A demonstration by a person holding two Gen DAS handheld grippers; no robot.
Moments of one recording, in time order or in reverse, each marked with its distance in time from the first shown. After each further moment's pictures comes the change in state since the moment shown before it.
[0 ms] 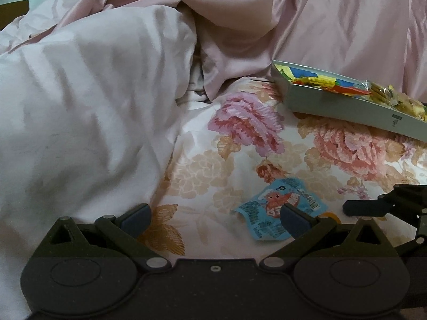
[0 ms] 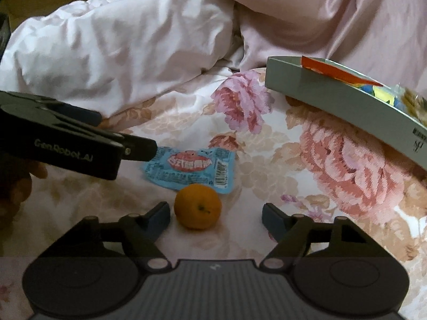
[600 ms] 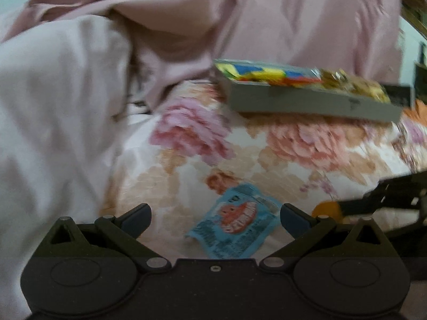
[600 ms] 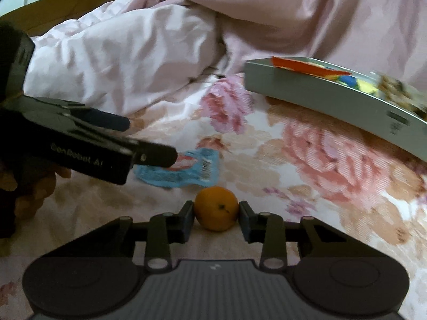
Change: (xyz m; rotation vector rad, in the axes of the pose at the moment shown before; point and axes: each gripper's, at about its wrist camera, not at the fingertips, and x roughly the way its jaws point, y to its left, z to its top) left arm 0.025 -0.020 0.010 0.173 -0.017 -0.219; right arm -0.028 -0.020 -0.015 0.076 -0.039 -0.019
